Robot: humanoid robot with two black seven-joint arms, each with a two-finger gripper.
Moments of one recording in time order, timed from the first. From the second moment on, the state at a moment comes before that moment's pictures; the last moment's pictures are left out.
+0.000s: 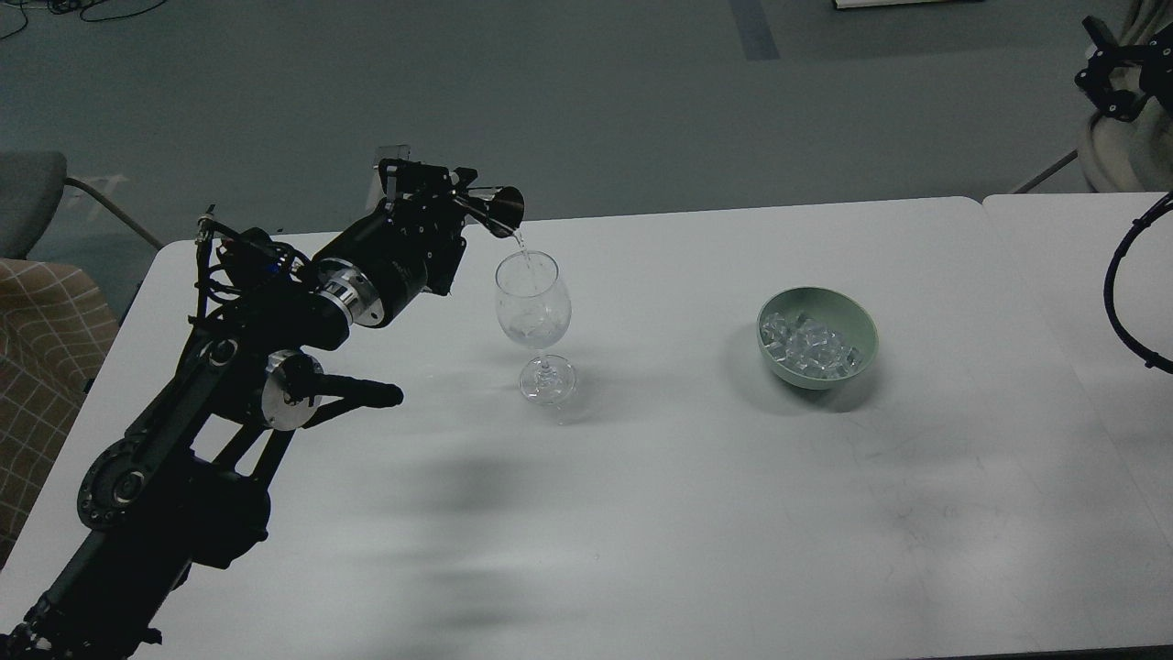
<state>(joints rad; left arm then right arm) -0.44 0.24 -1.18 -1.52 0.84 0.05 0.35 0.87 -0.49 1.31 0.47 -0.39 0.49 0.06</state>
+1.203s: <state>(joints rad) -0.48 0.30 -1.16 -1.62 1.16 -0.01 0.35 0.87 -0.50 1.32 0.48 -0.39 0.49 0.06</state>
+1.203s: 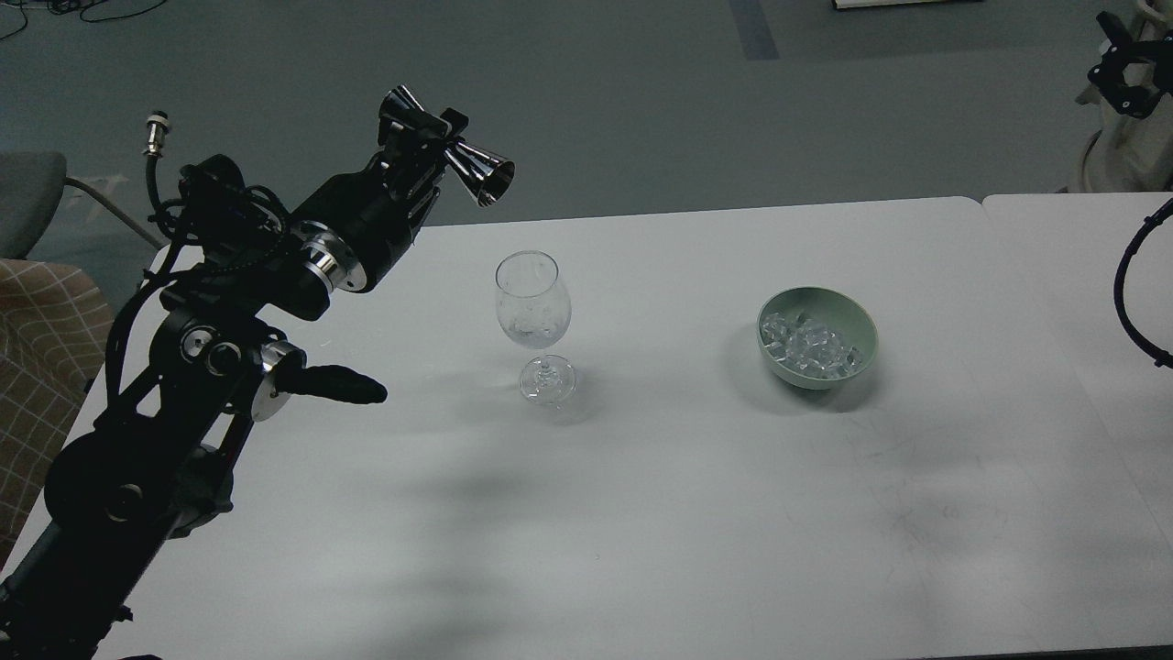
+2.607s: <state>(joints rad) -0.25 0.11 -1.76 -1.06 -0.05 -0.01 0.30 0.84 -0.53 1.30 0.49 -0.40 0.49 0.06</state>
